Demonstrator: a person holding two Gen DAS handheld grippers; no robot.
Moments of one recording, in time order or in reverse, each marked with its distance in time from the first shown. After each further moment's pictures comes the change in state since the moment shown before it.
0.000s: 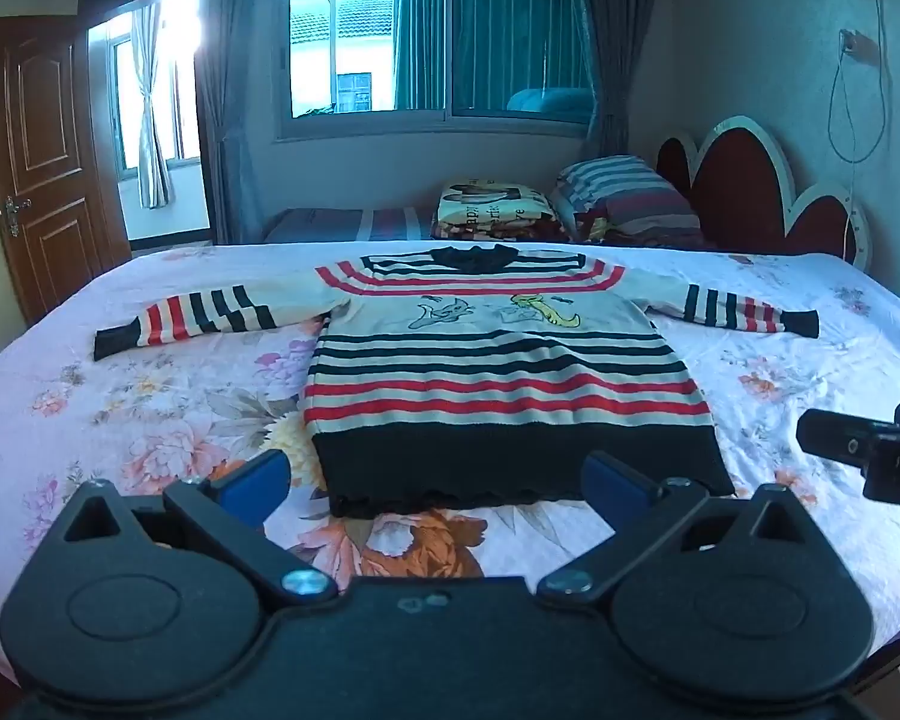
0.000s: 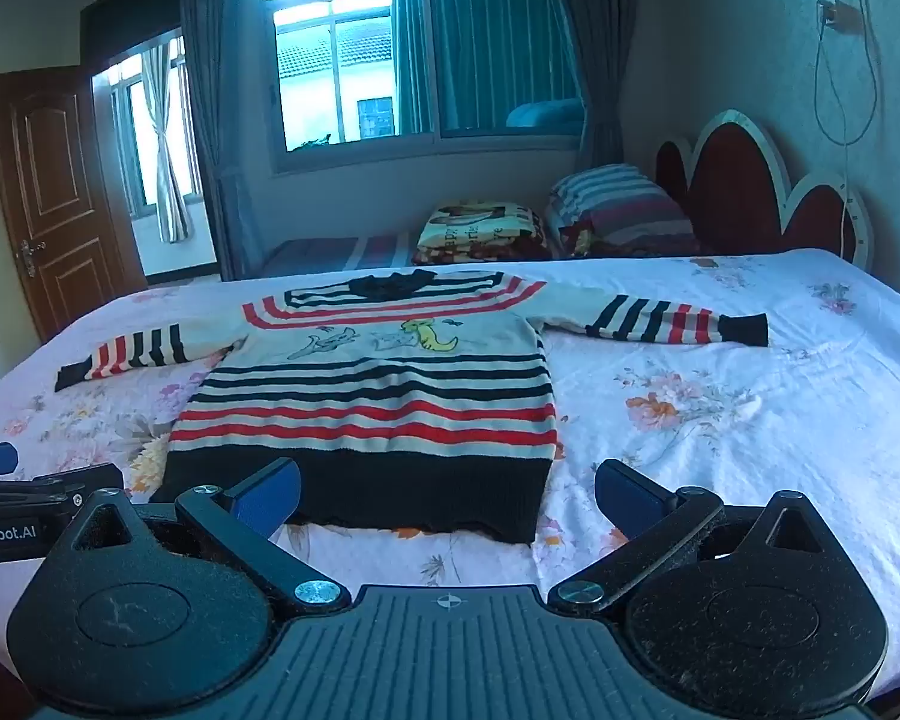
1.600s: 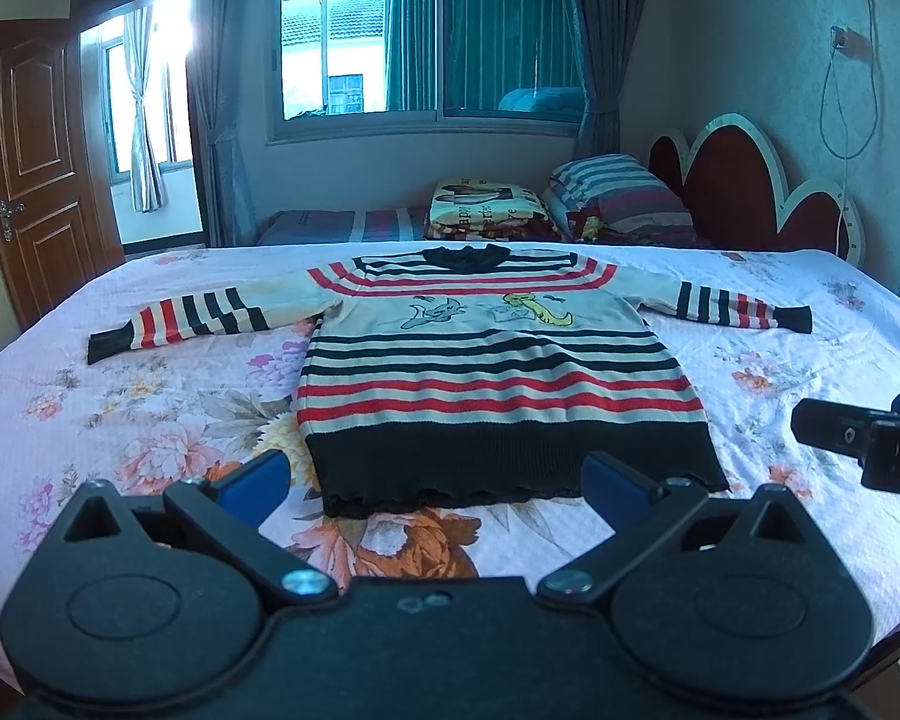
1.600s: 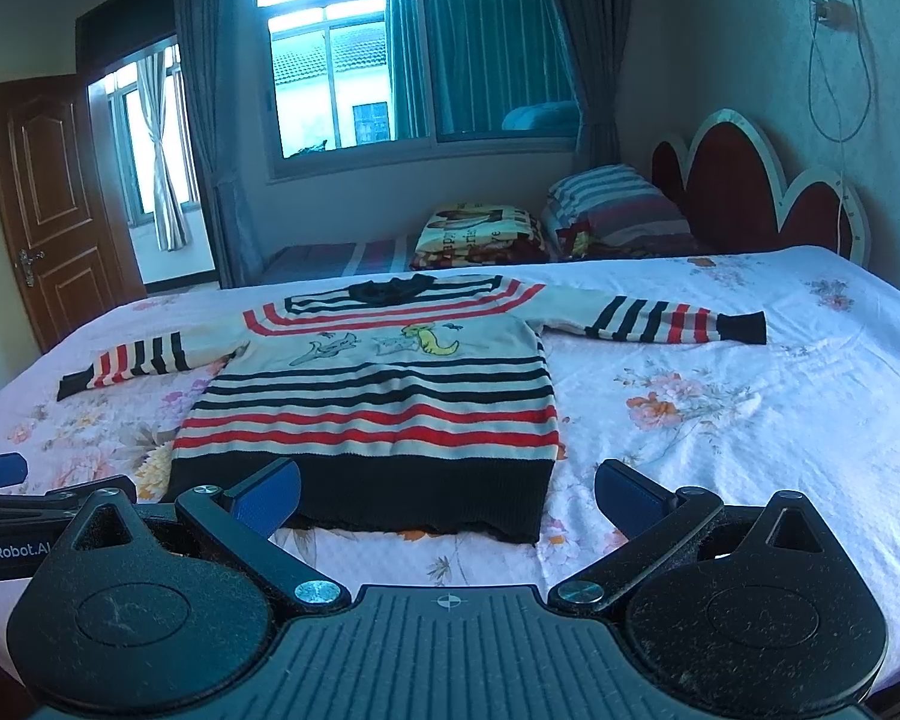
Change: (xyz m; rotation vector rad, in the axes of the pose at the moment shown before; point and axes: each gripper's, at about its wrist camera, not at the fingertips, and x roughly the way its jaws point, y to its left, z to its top) left arm 0.003 0.003 0.000 -0.042 0.028 -0.014; right arm -0.003 0.004 -0.002 0.011 -0.013 -0.001
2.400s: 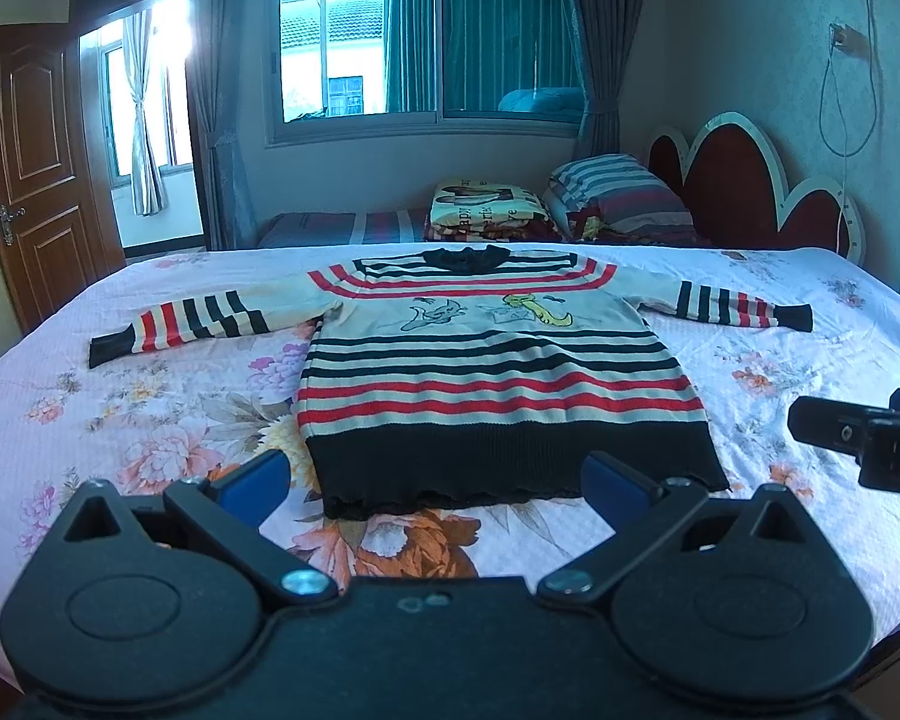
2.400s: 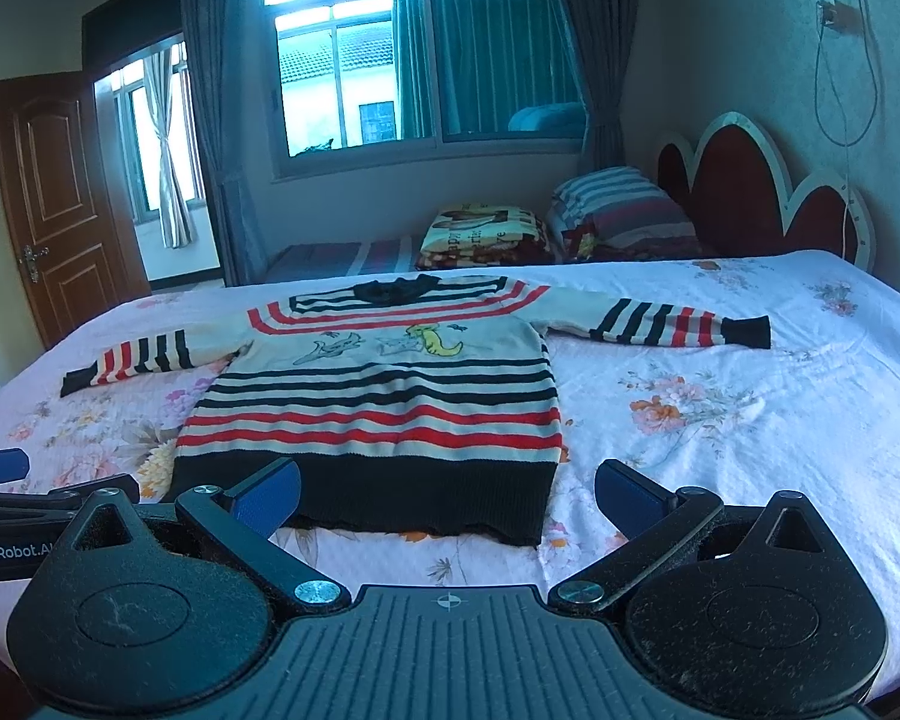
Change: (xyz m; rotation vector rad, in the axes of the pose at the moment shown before) left arm 0.000 -0.001 0.000 0.008 -0.003 0.006; right arm -0.001 -0.001 0.003 -0.007 0.002 0.007
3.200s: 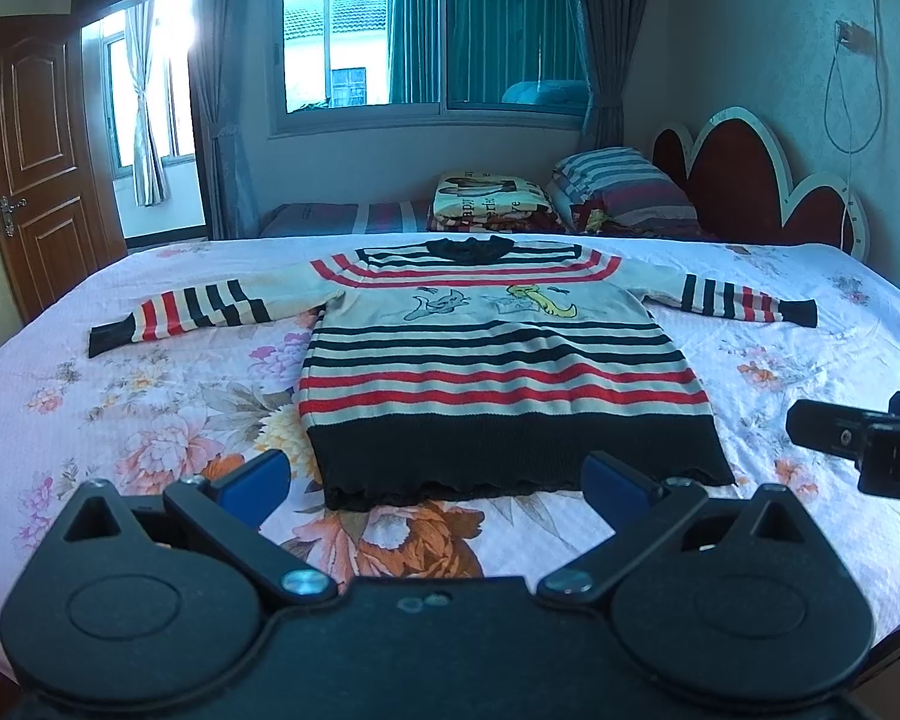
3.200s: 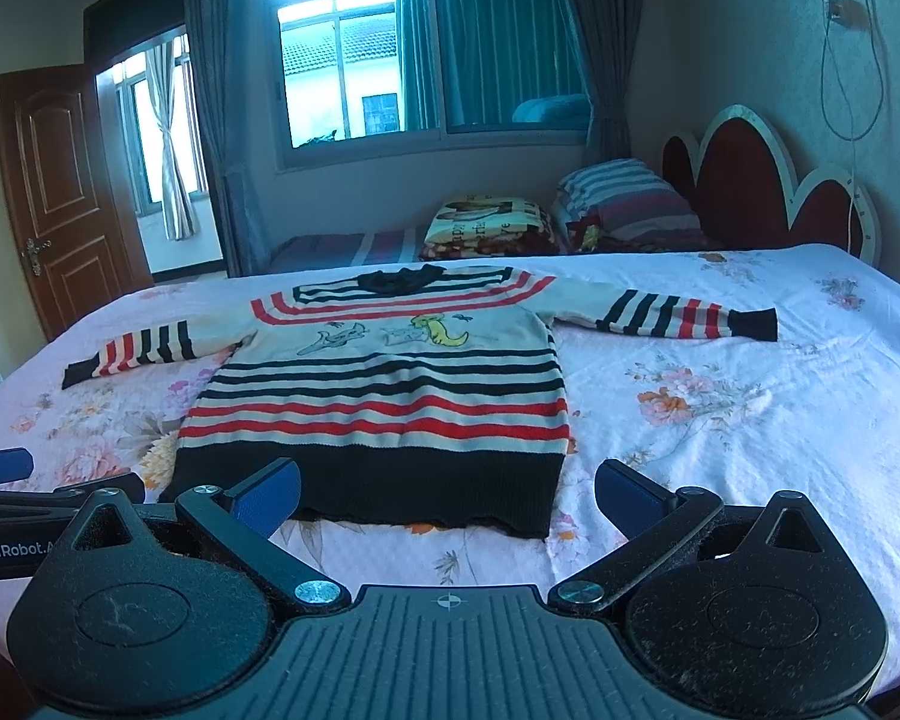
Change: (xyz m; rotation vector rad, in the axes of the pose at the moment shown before) left arm 0.006 0.002 -0.004 -0.005 0.016 -0.002; right arm 0.007 0.003 -0.002 -0.007 0.018 0.004
